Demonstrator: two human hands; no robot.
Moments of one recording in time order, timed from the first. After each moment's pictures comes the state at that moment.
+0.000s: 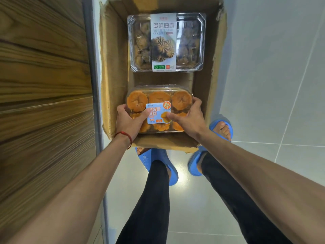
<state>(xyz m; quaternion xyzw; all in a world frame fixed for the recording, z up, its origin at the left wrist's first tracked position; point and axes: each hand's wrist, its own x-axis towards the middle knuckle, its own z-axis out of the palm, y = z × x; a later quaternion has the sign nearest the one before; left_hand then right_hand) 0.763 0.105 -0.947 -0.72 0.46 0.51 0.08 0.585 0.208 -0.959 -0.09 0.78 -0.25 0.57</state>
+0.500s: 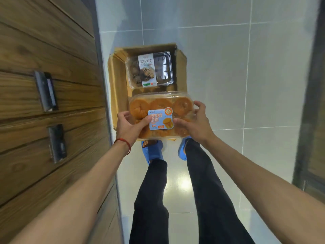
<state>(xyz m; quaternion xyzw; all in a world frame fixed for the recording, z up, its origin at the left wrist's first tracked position) 0.732 0.124 -0.733 -0.67 0.48 0.56 0.05 0.544 0.257 -0.731 -0.09 0.78 -0.34 0.52</state>
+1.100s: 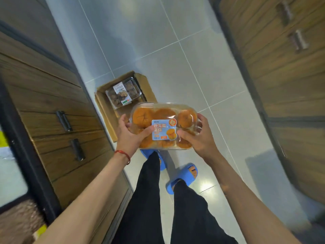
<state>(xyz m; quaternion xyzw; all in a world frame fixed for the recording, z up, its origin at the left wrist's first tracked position) 0.722 0.230 -0.494 -0.50 0.65 0.57 0.09 0.609 0.445 -0.475 0.06 0.76 -0.52 0.38</state>
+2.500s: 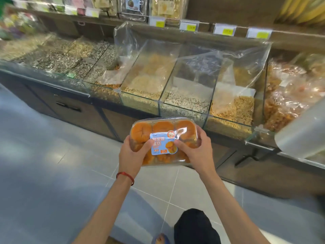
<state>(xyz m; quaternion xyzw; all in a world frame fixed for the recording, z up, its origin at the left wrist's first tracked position) 0.257 0.448 -0.200 -0.08 0.79 0.61 0.07 0.307 0.651 -0.204 0.23 0.74 -0.62 -0.14</state>
